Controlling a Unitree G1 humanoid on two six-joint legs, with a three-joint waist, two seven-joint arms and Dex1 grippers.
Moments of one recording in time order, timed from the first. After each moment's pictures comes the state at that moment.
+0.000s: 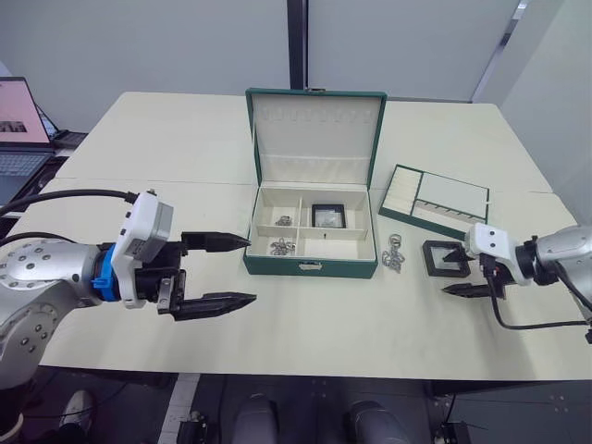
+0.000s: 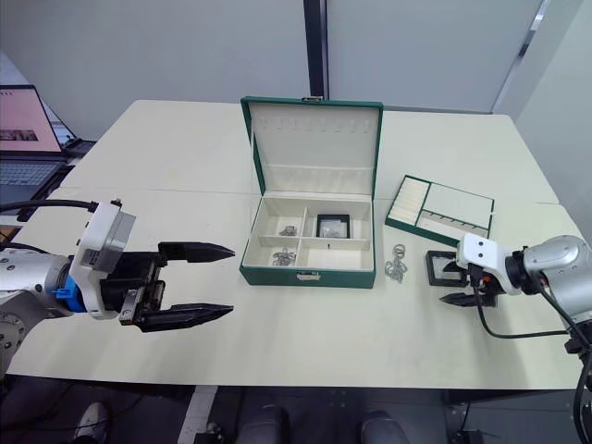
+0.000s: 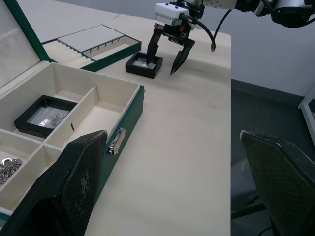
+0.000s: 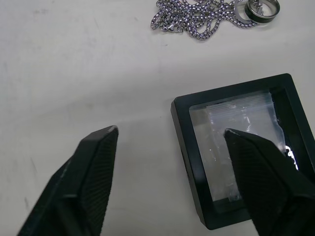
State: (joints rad) left arm -0.16 1.01 0.32 -0.48 -0.88 0.65 -1.17; right arm -0.49 -0.98 0.16 0.30 0.10 0.16 1.36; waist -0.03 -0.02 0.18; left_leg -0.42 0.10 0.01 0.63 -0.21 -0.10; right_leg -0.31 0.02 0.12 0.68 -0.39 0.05
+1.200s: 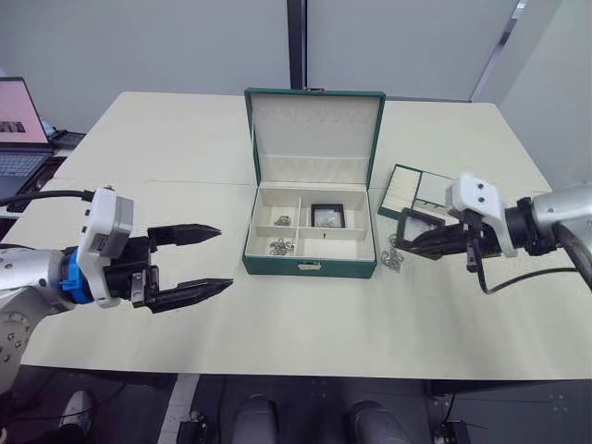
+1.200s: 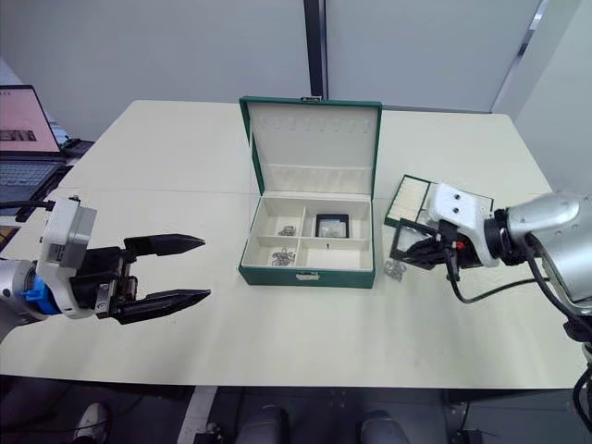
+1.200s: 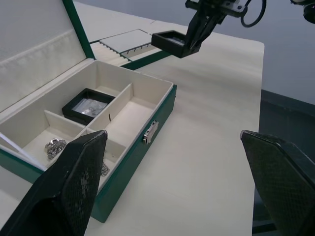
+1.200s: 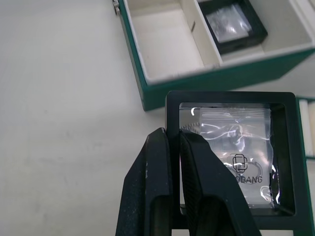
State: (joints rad) left arm -0.05 1.01 0.46 -0.42 -0.86 0.63 -1.17; right arm -0.69 -1.00 0.11 -0.35 0.33 0.91 1.28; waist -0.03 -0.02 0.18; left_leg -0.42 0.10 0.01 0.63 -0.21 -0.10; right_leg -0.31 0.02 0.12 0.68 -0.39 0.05
